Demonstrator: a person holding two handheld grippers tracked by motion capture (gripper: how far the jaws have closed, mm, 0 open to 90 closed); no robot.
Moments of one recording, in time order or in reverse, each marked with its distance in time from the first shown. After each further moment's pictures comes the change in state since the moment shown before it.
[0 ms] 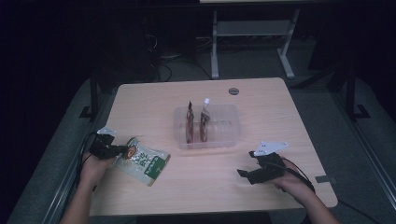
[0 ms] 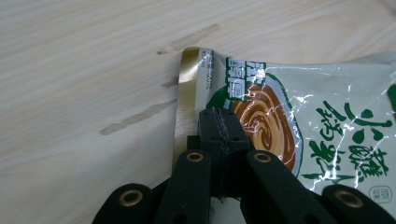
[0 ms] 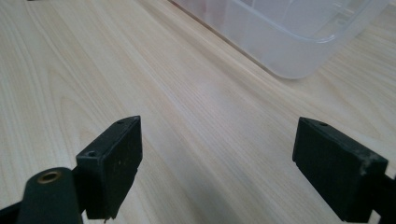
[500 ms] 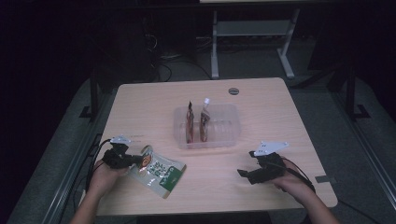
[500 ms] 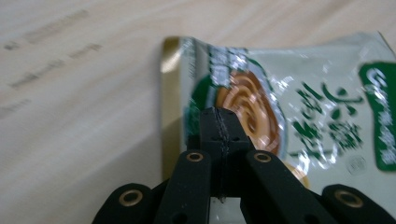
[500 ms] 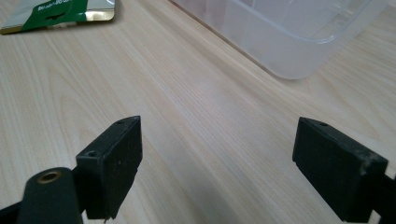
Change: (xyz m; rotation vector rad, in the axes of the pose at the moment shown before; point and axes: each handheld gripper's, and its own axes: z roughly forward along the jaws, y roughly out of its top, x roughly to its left) left arm -0.055 -0.007 0.002 0.041 -0.138 0.084; right arm 0.000 0.000 -0.001 0.000 -0.001 -0.003
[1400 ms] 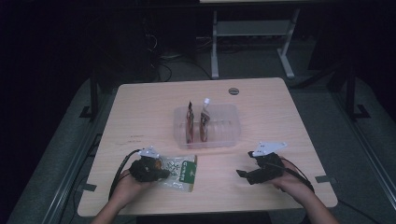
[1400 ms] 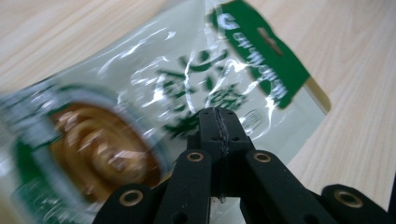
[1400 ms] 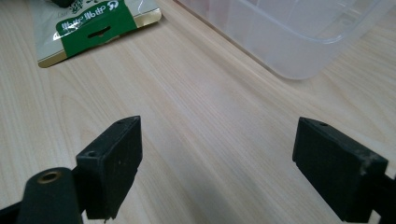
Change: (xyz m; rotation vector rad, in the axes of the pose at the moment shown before) left arm -0.083 0.014 0.039 0.030 -0.202 0.128; right arm 0.001 0.001 0.003 0.006 0.003 -0.009
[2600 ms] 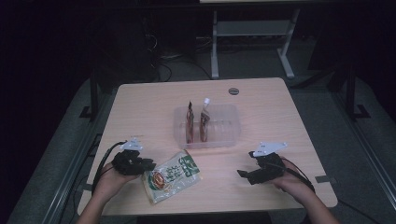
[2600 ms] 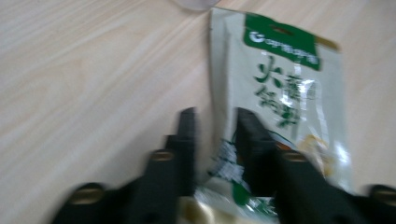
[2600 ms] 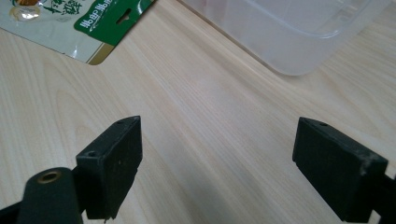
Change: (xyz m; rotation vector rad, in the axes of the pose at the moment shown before) left arm 0.026 -0.009 -0.053 -0.043 0.099 0.020; right arm -0.002 -0.002 0.000 0.007 -0.005 -0.006
